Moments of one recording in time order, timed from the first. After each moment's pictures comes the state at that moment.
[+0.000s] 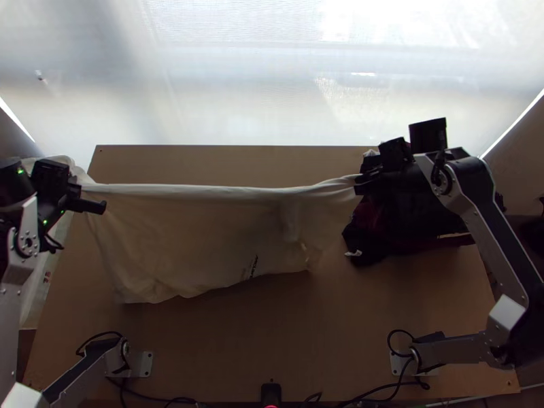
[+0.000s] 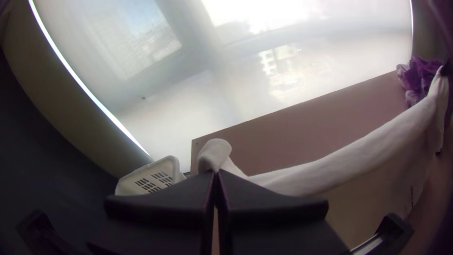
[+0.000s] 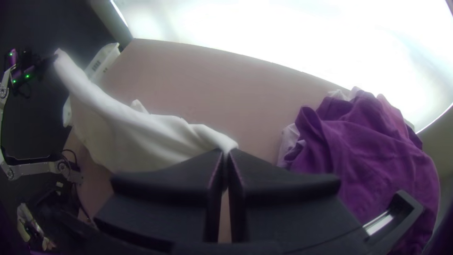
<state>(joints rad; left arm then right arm) 0.20 1.06 1.30 -0.71 -0.07 0.47 0.26 1.51 1.58 -0.94 -0.31 -0.06</state>
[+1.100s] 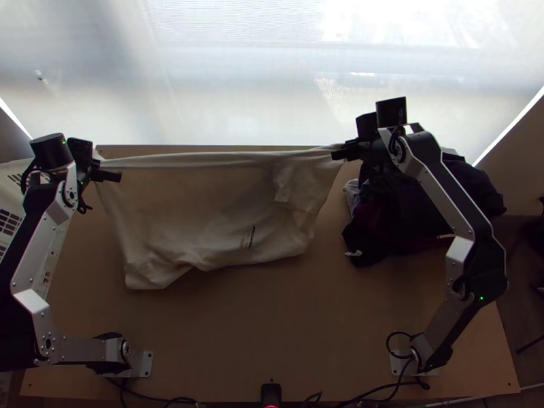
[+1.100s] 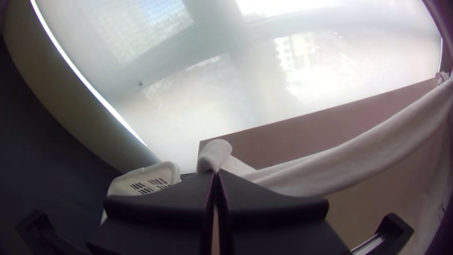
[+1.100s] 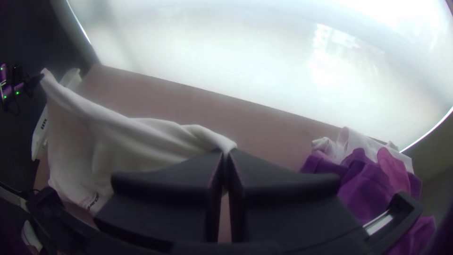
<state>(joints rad) 0.23 1.48 1.27 -0.27 -0.17 0.44 0.26 1.87 1.82 -0.69 -0.14 -0.02</state>
